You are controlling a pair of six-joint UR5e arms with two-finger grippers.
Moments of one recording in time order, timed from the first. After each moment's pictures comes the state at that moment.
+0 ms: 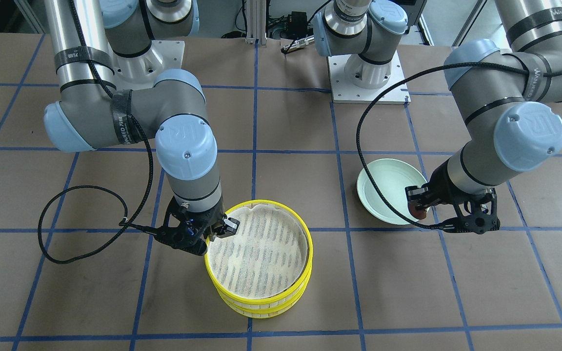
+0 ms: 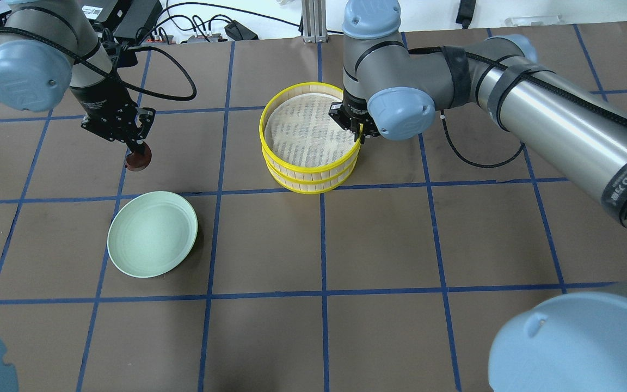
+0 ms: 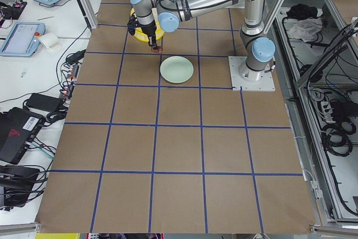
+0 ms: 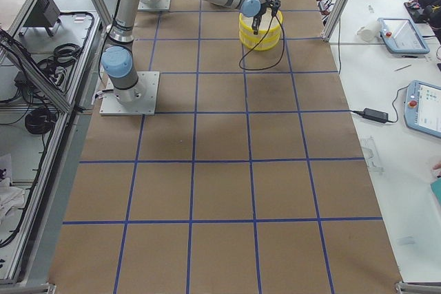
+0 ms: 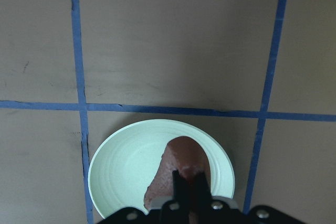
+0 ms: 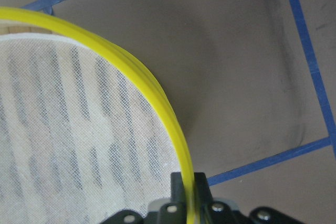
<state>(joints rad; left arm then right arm) -1.40 -1.86 -1.57 -1.43 1.61 0.11 1.82 -1.11 1.52 -2.03 -1.60 0.58</state>
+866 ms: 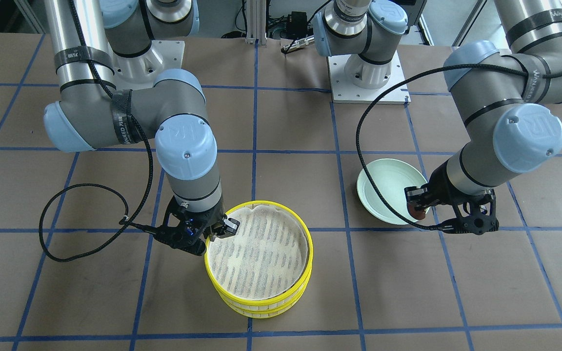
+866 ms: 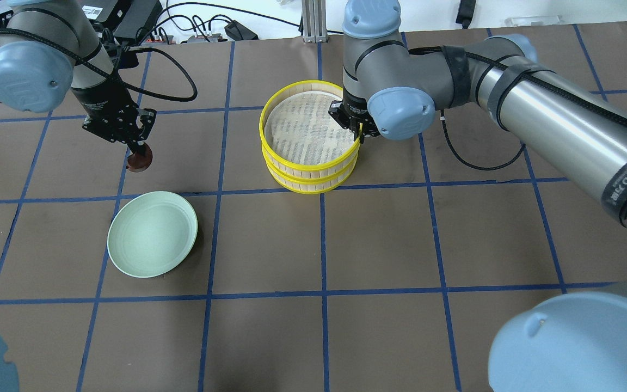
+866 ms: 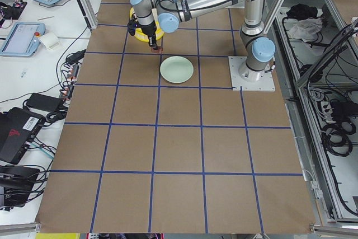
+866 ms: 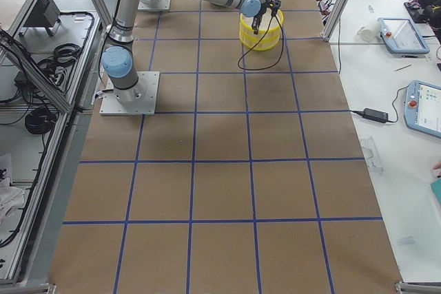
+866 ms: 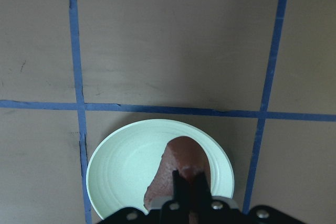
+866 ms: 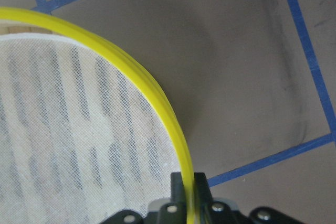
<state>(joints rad) -1.40 -1.86 -1.57 -1.43 1.61 0.11 1.82 -1.11 1.52 -2.04 -1.59 0.61</state>
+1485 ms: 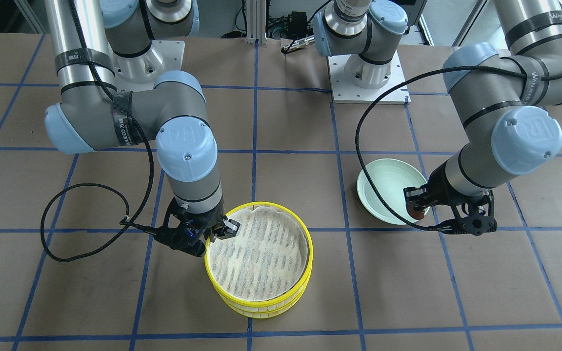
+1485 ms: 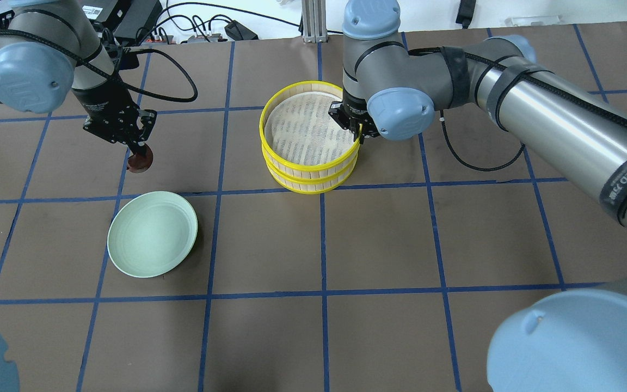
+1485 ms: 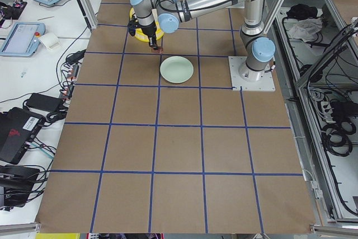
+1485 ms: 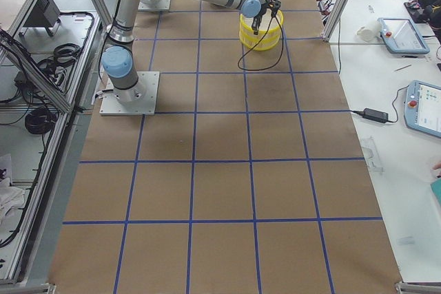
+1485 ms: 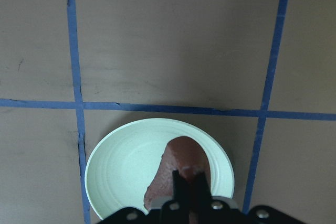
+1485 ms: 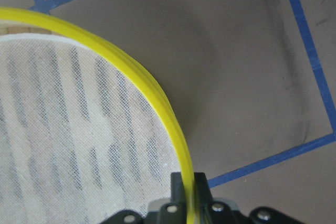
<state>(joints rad) -1.40 -1.86 -1.58 -1.43 1.61 0.10 1.82 -1.10 1.52 -2.04 -1.59 0.61</state>
